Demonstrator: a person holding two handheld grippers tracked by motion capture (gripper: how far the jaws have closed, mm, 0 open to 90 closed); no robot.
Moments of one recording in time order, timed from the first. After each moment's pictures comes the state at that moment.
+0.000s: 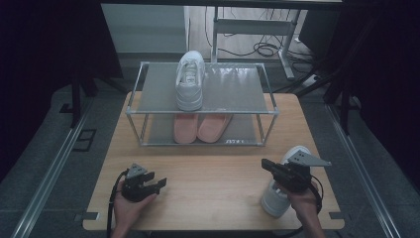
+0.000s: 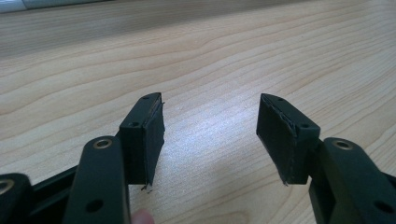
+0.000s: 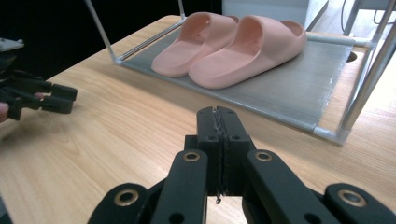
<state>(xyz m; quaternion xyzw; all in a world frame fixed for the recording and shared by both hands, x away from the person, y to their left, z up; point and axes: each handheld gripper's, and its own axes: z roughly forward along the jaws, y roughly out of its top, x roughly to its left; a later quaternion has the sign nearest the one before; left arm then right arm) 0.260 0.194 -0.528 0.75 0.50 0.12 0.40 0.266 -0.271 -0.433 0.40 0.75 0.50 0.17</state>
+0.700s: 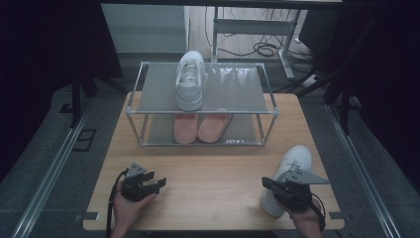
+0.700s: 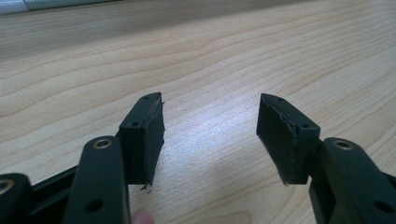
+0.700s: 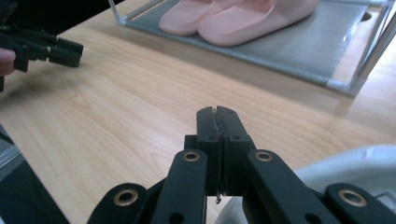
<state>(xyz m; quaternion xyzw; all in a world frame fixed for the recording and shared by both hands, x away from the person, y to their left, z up) 0.260 0.195 -0.527 0.76 0.50 0.12 0.40 0.228 -0.270 -0.454 0.40 0.78 0.46 0.15</state>
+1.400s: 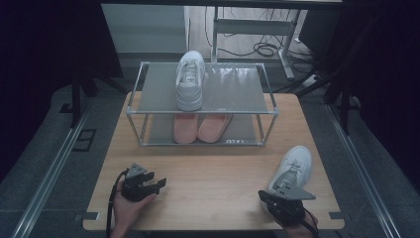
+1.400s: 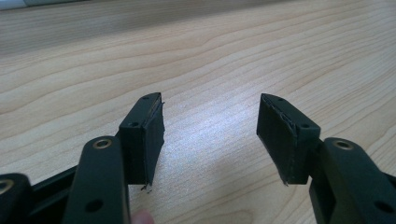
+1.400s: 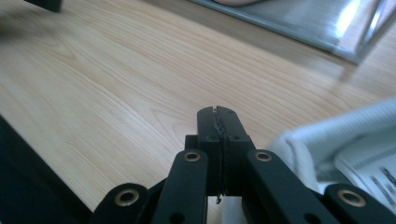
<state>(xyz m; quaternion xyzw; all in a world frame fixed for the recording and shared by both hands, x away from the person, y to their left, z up) 0.261 0.195 -0.529 0.76 0.50 0.12 0.40 0.200 -0.251 -0.472 0.40 0.81 0.39 0.20</state>
